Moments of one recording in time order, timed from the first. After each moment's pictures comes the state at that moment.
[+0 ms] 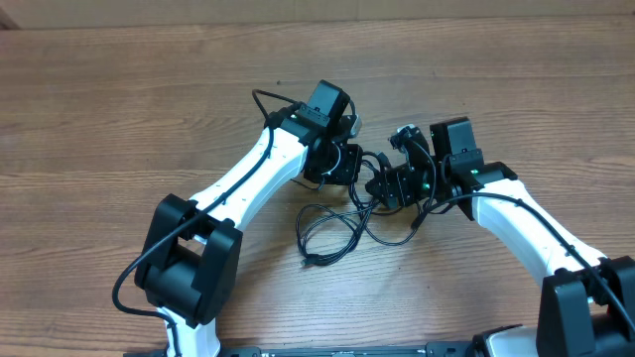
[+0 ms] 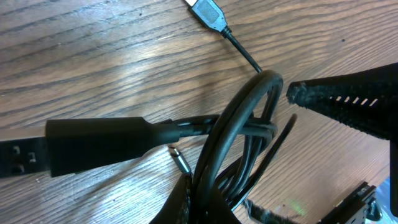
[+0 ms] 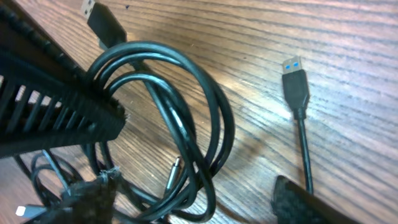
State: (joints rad) left arm -0.54 1.95 1.48 -0.78 0.42 -0.38; right arm 0.24 1.56 0.90 -0.40 -0.48 -0.06
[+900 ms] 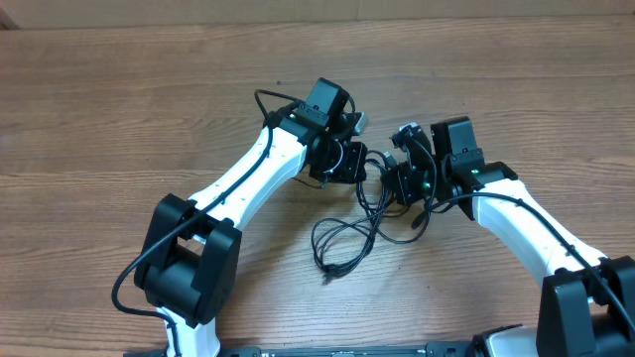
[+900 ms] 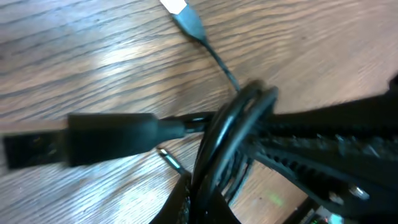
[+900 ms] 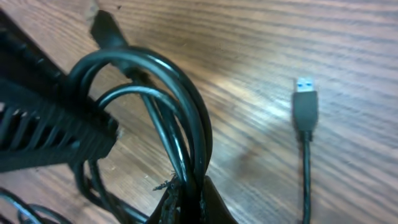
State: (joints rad) left arm -0.53 1.95 1.48 -0.75 0.51 -0.38; right arm 0.24 1.56 0.90 -0.40 -0.46 -0.06
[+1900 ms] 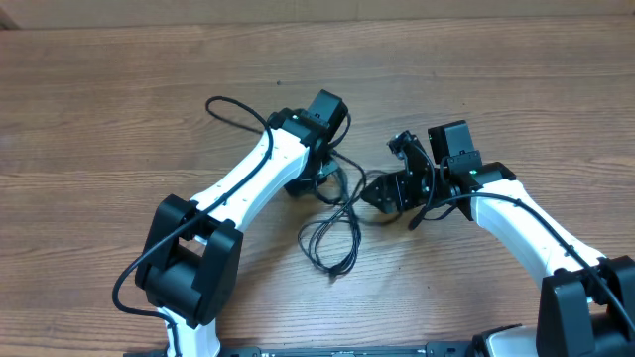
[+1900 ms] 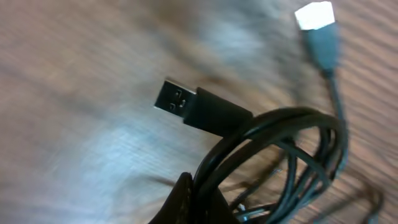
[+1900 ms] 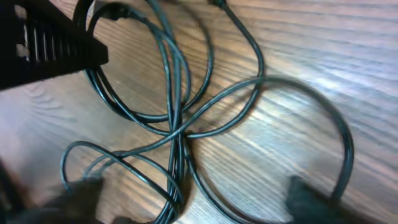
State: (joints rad) left arm -0.54 1.95 1.48 -0.95 -0.05 -1.06; right arm 0.25 1.56 0.89 -0.46 -0.56 0.03
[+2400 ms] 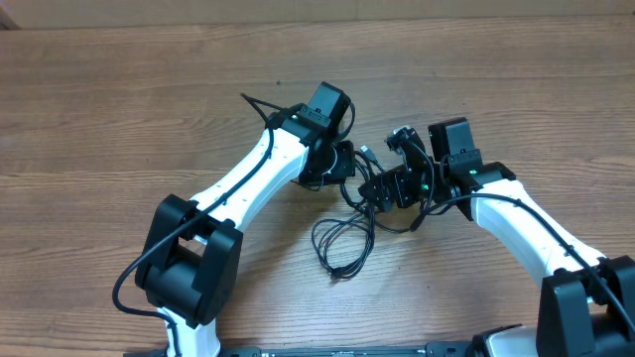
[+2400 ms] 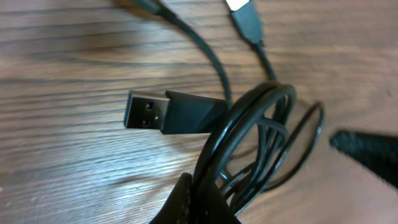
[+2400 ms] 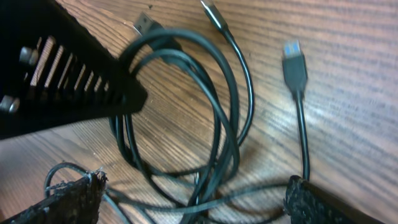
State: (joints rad) left arm -0.54 1.95 1.48 -0.81 0.29 -0.58; right arm 0.25 1.56 0.89 -0.39 -0.54 -0.08
